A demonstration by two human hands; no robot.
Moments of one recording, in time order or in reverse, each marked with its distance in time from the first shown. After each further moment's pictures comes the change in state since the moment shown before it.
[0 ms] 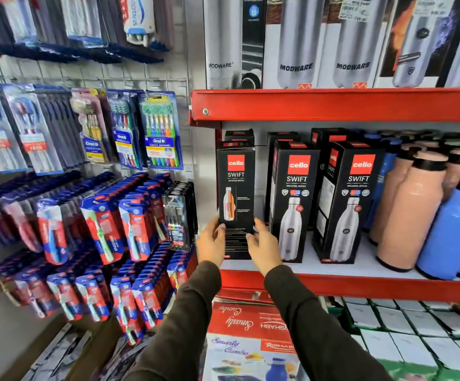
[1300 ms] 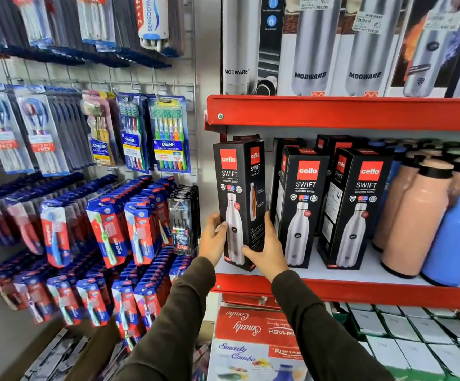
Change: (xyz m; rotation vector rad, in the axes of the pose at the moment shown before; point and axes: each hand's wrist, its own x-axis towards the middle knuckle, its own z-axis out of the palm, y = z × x) left_hand 0.015 0.008 -0.023 -0.152 -0.188 -0.017; right_hand -0.009 -0.004 0.004 -0.019 -0.028 -0.089
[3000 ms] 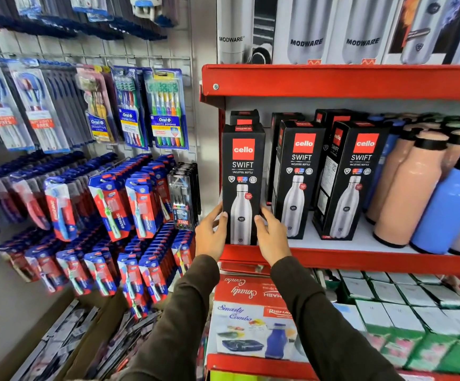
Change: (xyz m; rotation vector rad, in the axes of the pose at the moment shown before) left_hand -0.062 -0.007 0.006 0.056 0.142 0.064; right_hand -0.043 -0.015 -0.014 0.051 0.057 0.028
